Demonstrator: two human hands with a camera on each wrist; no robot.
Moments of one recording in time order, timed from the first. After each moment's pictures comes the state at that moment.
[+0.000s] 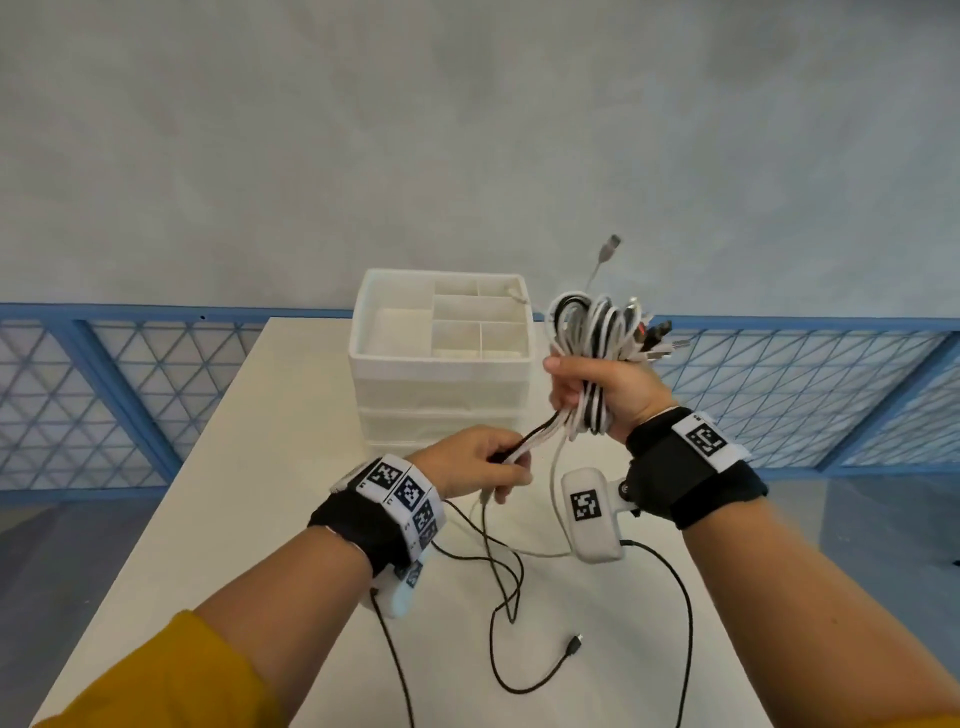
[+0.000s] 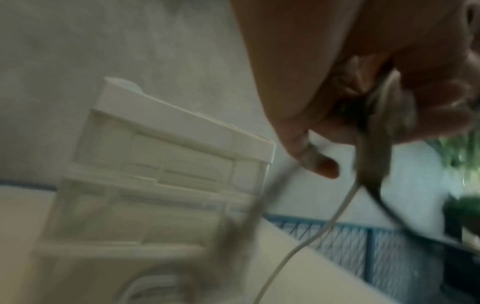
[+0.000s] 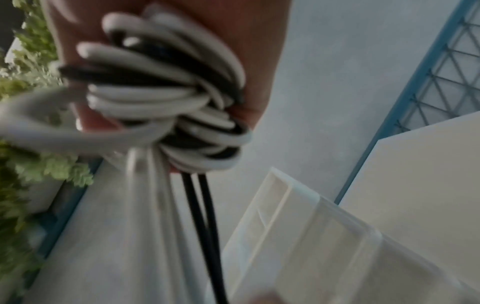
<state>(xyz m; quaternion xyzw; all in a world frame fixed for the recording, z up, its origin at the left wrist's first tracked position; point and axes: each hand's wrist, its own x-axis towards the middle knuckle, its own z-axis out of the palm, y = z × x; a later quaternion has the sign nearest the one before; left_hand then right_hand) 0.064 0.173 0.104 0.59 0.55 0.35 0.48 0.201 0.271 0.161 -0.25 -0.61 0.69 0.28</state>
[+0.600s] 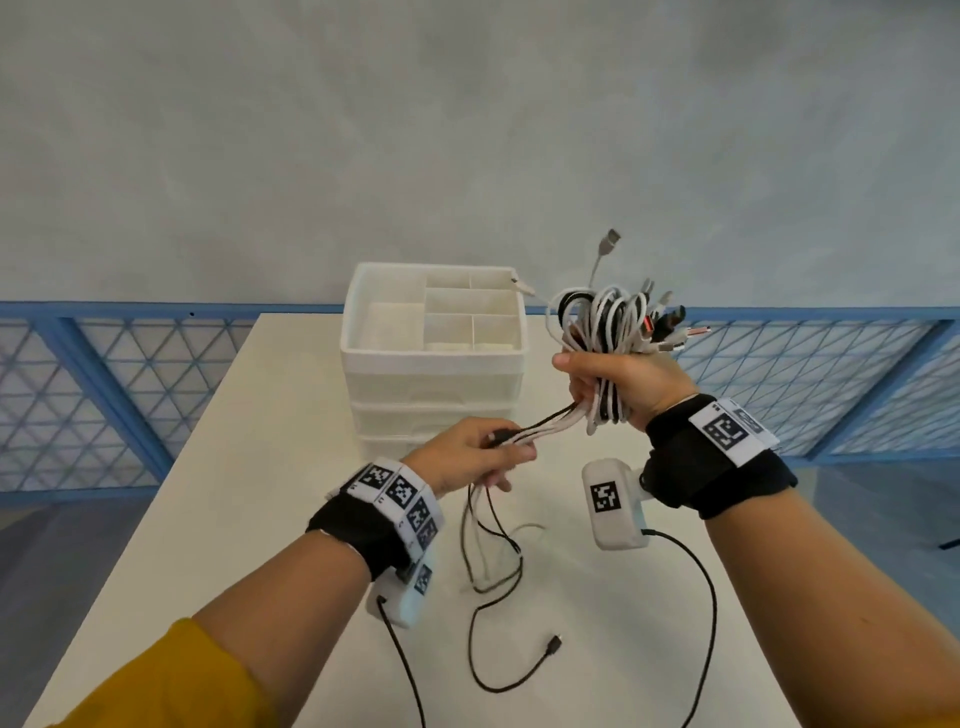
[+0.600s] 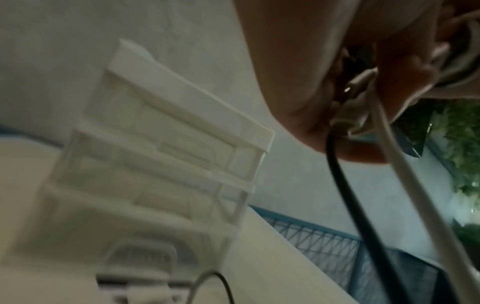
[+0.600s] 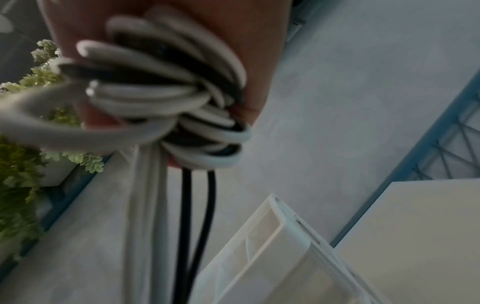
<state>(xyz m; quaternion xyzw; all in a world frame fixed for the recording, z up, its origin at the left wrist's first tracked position) 0.072 0.171 0.100 0.53 0.55 0.41 0.50 0.221 0.278 0.166 -0.32 -0.68 0.59 0.29</state>
